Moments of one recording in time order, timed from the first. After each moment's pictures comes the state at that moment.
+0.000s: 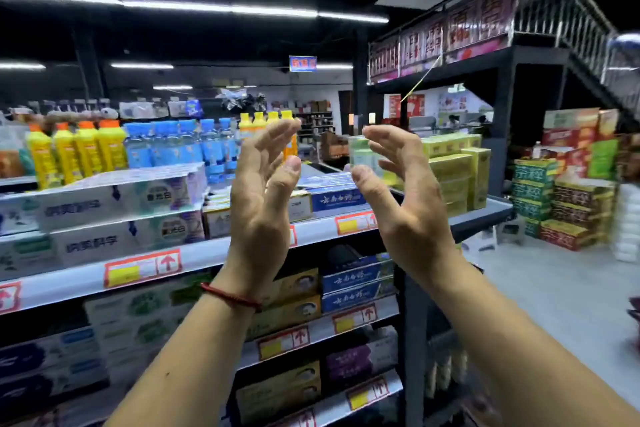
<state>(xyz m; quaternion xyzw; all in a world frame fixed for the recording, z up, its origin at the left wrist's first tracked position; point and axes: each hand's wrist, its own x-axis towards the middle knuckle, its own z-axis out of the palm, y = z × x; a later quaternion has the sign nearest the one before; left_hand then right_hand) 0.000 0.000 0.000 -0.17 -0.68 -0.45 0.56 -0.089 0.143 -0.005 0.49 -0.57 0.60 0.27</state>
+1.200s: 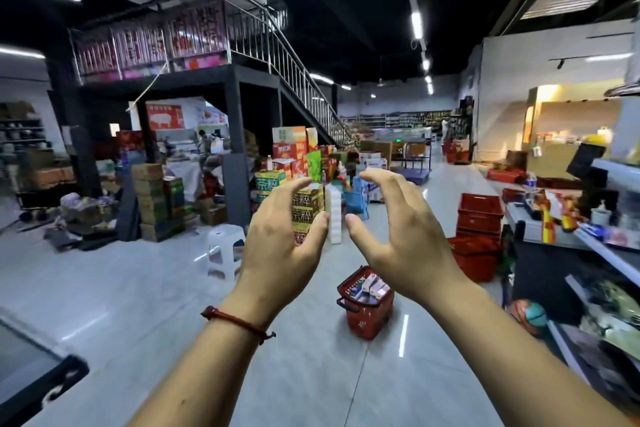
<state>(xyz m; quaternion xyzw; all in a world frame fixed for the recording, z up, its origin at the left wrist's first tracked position) -0.644 0.467 -0.047 -0.32 -0.76 -0.40 0.40 -0.588 0.645 -0.034 0.14 -0.84 0.23 0.47</state>
